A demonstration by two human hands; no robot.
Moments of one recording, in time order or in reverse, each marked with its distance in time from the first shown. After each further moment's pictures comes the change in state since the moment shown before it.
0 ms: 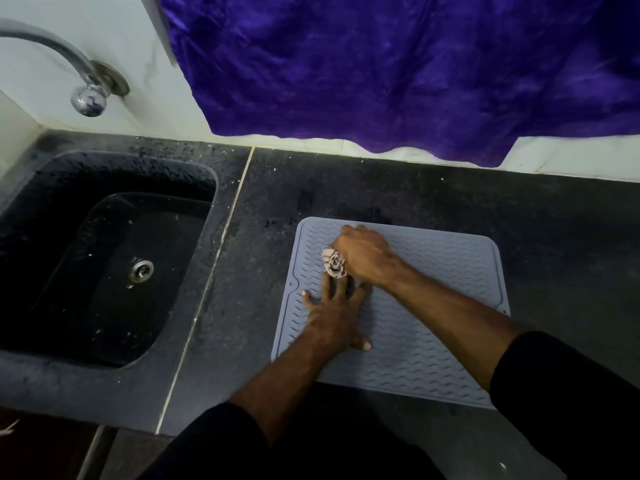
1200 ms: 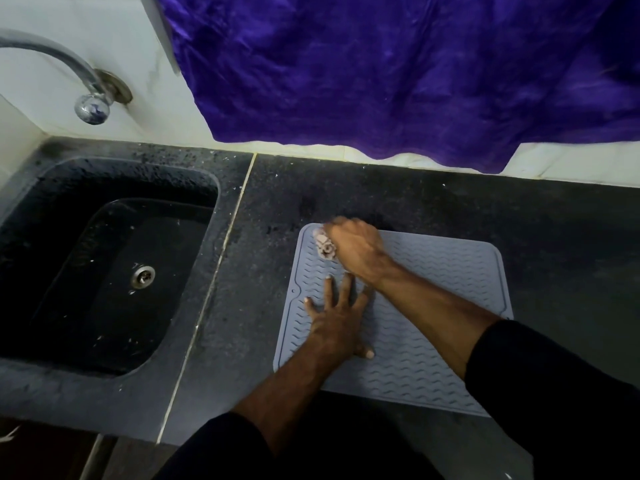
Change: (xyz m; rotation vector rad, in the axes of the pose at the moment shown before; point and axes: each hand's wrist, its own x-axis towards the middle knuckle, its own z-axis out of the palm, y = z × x) left_hand 0.000 0.003 -0.003 0.029 -0.026 -0.020; right_hand 0.021 -0.006 -0.008 -0.054 0.162 -0.012
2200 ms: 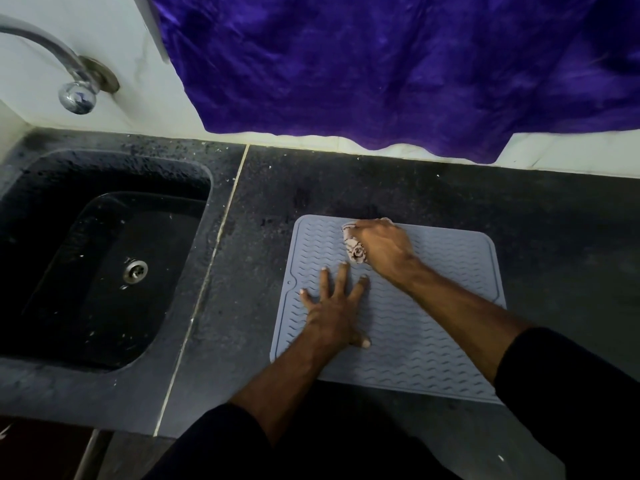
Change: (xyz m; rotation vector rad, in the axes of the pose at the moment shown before) left_hand -0.002 0.000 -0.002 -0.019 0.004 0.010; right_hand -0.035 0.038 0.004 -0.055 -0.066 0.094
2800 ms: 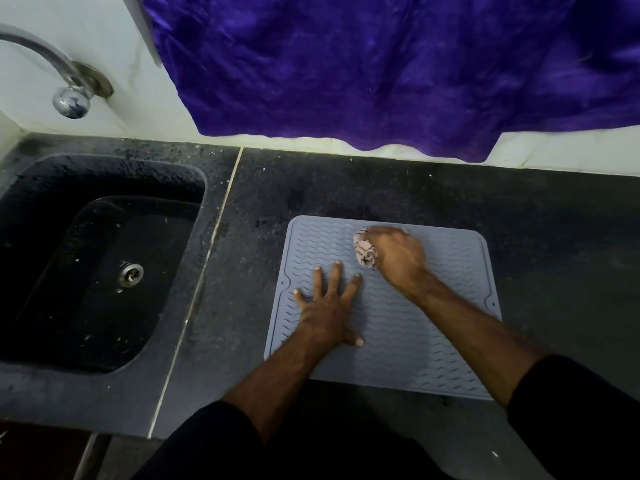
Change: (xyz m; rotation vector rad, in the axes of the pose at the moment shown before) left_hand 0.001 -0.002 0.001 0.000 0.014 0.010; right_hand -0.029 0.016 0.008 0.177 0.048 0.167
